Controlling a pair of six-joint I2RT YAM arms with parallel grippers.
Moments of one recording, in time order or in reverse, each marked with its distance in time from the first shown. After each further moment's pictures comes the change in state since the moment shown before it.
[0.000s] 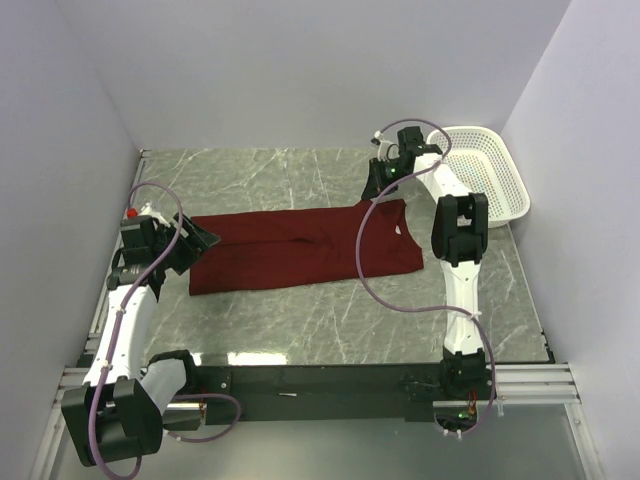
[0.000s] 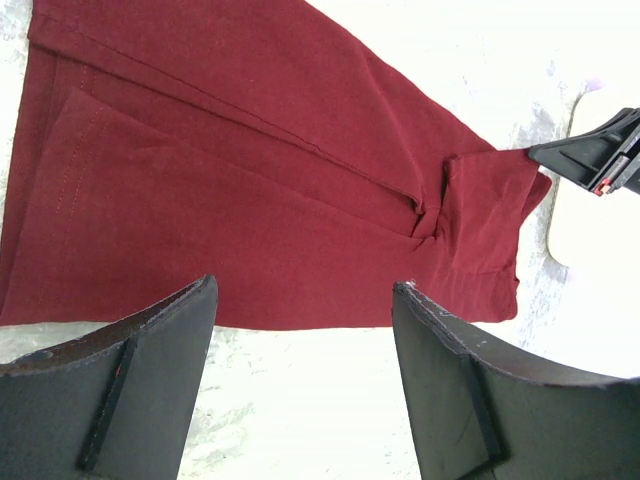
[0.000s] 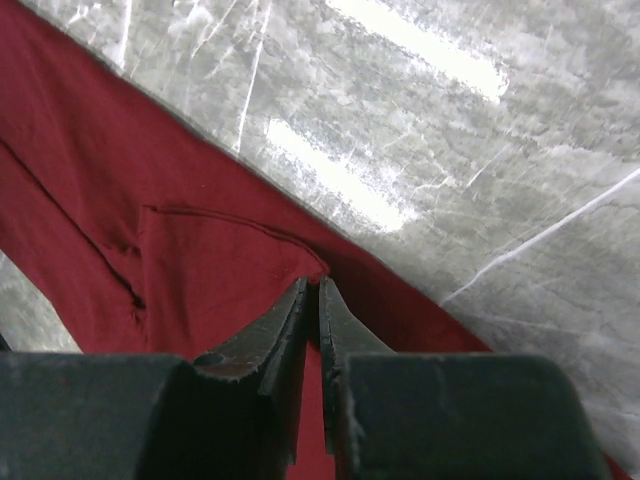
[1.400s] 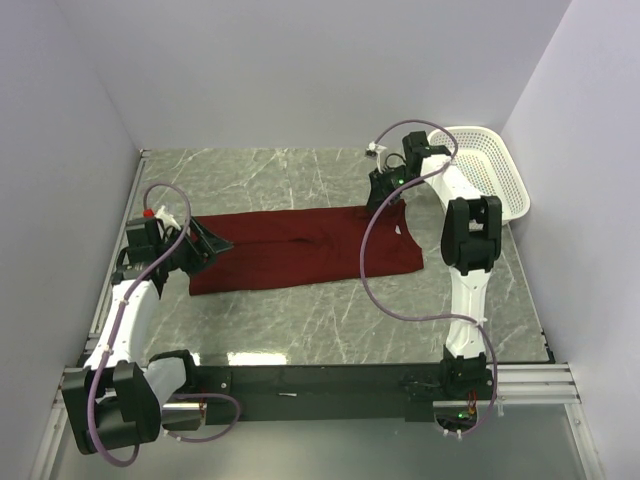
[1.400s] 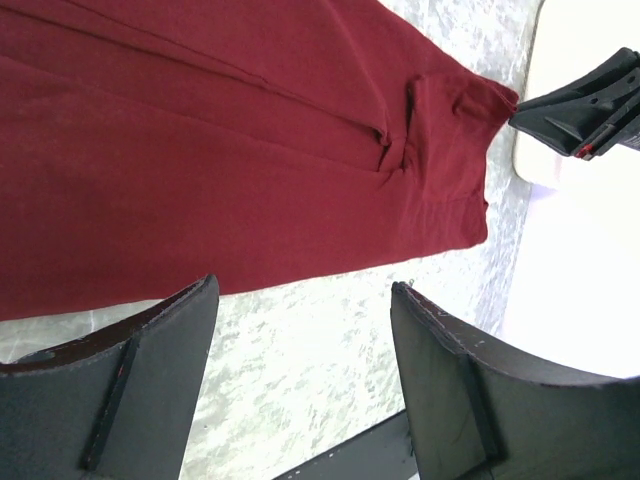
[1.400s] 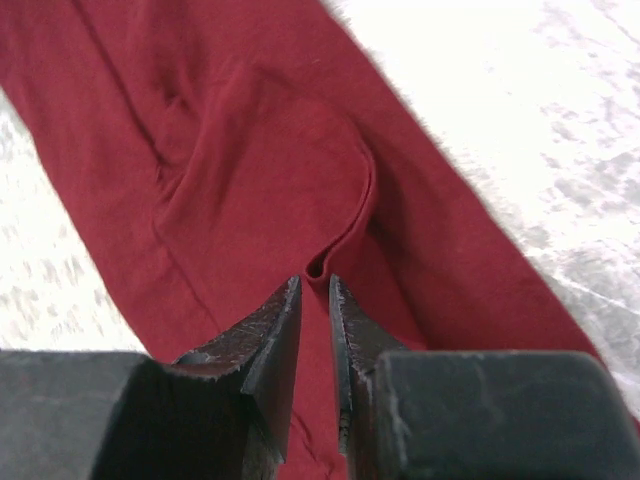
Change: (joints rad) left arm -0.001 0.058 -0.030 0.032 0.203 0.032; right arm -0.004 -0.167 -0.182 -0.127 -0.128 -0.475
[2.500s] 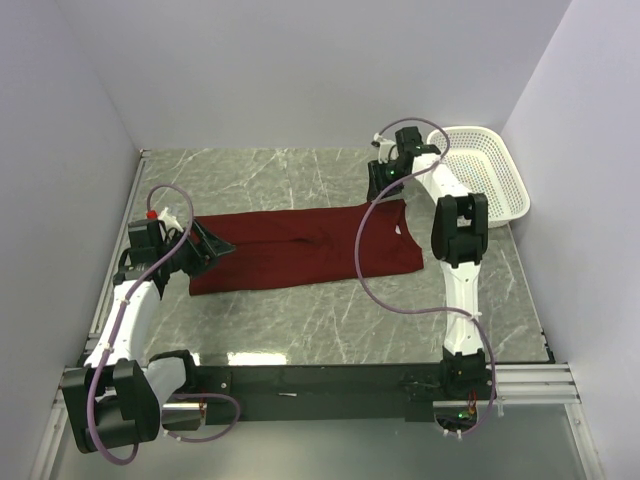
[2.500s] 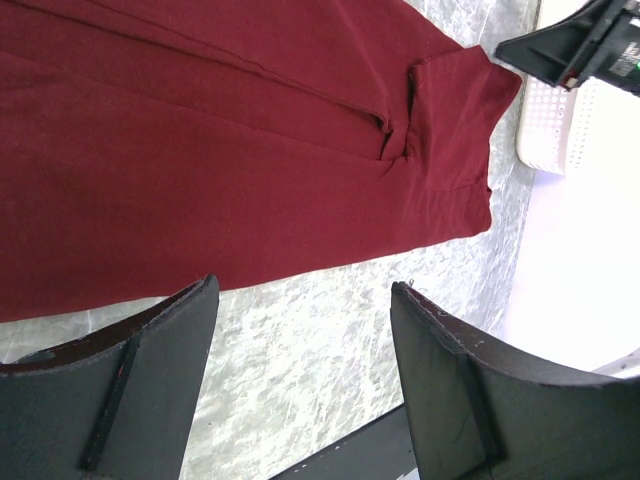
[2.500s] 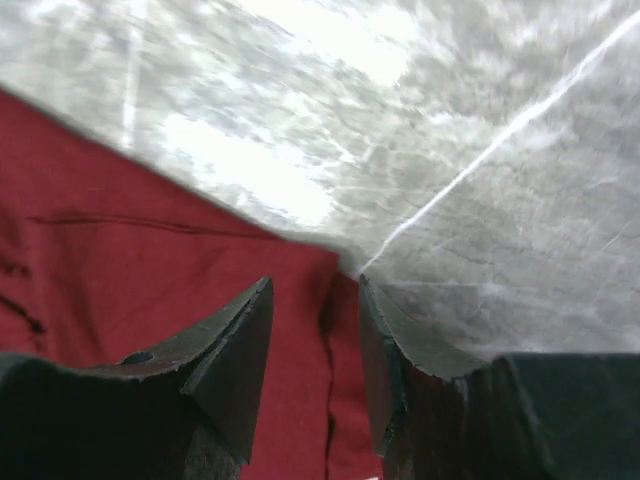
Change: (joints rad) left arm -0.007 0.011 -0.019 0.013 0.026 0.020; right arm 0.022 0.134 0.153 0.136 0.351 0.415
